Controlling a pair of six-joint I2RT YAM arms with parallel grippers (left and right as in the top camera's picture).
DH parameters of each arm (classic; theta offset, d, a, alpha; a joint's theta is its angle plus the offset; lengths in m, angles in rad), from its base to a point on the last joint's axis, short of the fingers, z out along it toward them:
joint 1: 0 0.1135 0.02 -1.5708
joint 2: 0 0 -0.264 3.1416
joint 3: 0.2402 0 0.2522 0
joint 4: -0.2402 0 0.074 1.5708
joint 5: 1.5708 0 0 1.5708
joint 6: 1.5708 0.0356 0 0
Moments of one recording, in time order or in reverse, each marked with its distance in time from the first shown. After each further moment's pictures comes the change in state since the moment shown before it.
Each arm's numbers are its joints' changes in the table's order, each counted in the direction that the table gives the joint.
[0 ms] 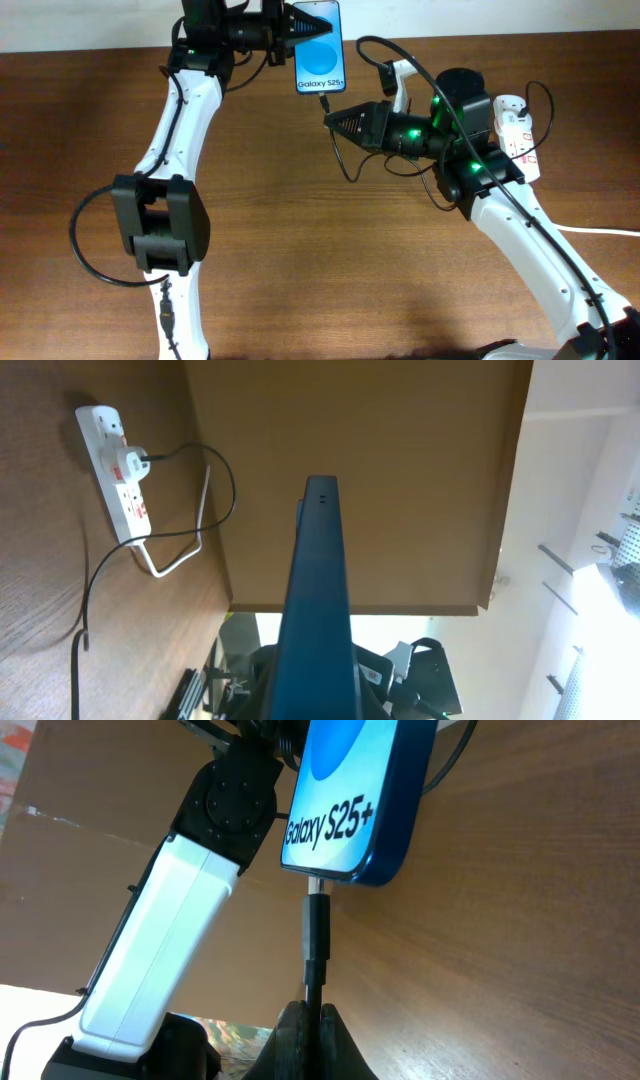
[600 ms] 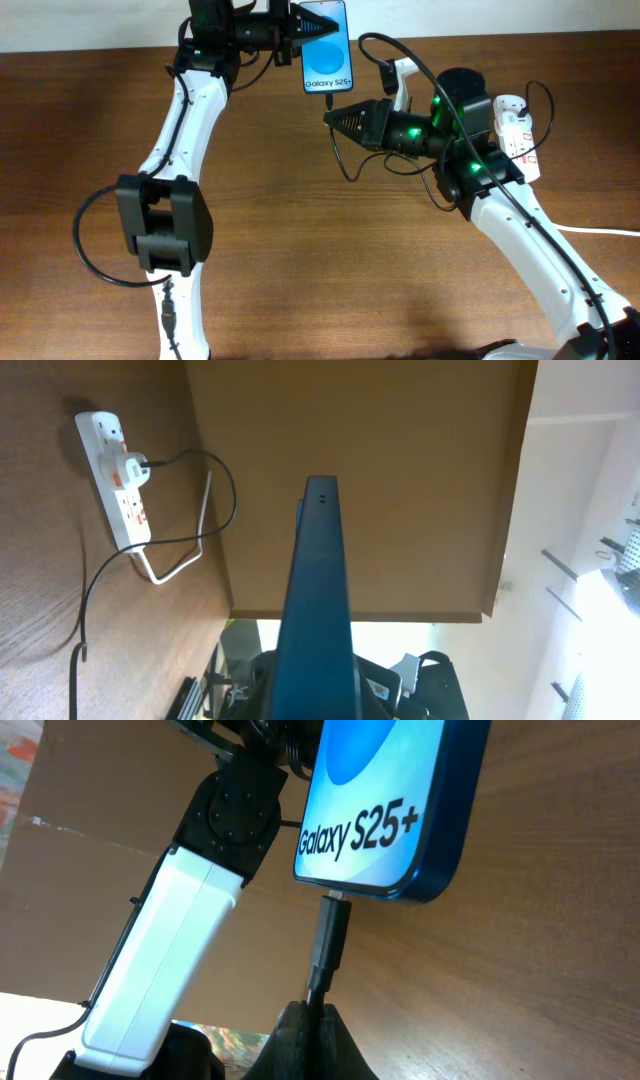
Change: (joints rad) left arm -0.023 0.000 0.000 0.000 -0.034 0.000; right arm 0.002 0.000 0.000 0.019 0.015 0.026
